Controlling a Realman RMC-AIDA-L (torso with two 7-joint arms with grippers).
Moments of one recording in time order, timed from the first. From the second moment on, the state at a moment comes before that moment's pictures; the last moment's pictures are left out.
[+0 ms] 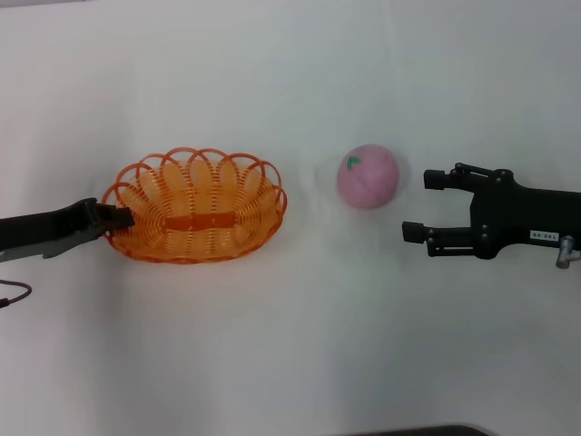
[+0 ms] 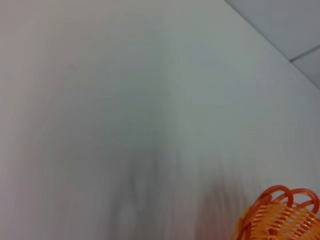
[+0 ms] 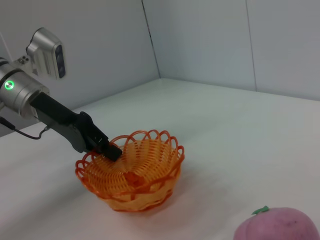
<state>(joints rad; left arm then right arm) -0.22 -2.18 1.04 1.08 2.14 1.26 -2.59 0.34 2.09 -0.63 -0.61 -2.04 -1.56 1.17</state>
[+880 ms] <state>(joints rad) -0.20 -2.18 1.07 1.06 2.09 1.20 -2.58 0.34 2.09 -0.63 -0.60 -2.04 -1.56 1.17</state>
